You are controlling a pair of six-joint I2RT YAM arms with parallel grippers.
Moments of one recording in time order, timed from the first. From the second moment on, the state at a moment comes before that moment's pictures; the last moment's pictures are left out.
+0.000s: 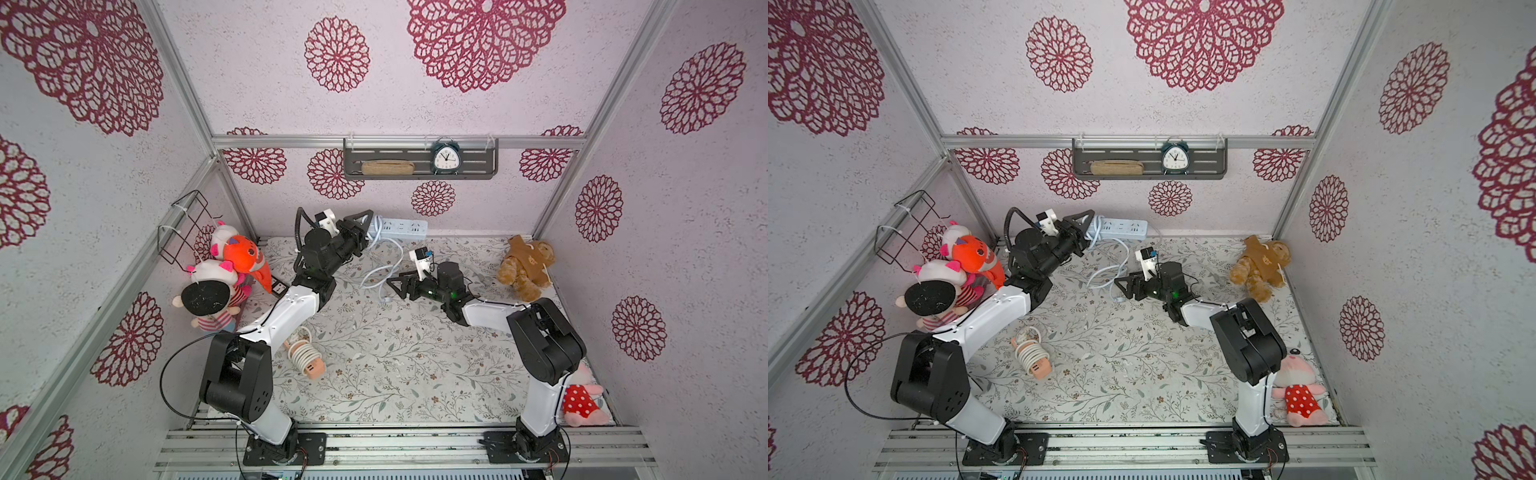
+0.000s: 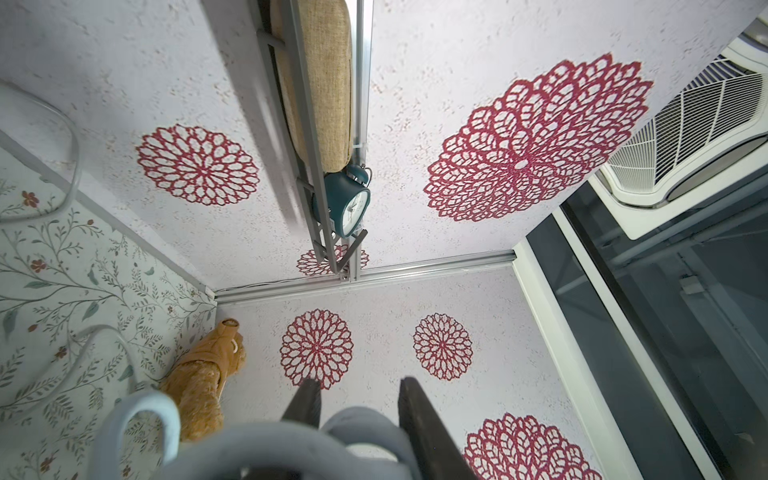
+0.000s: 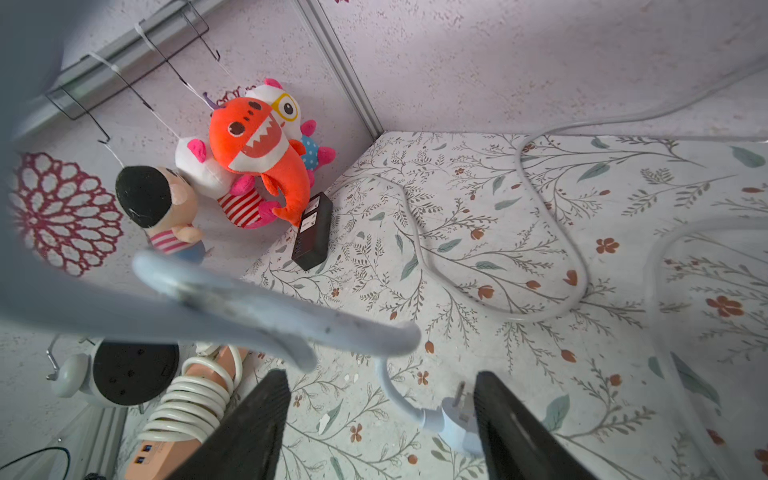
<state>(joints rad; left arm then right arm) -0.34 1.61 1.21 0.57 0.25 -1.54 0.54 1.89 1.06 0.58 -0.50 0.41</state>
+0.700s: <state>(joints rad) -0.38 1.68 1.23 0.54 0.22 -1.52 0.50 1.53 1.00 0.40 -0.43 0.38</state>
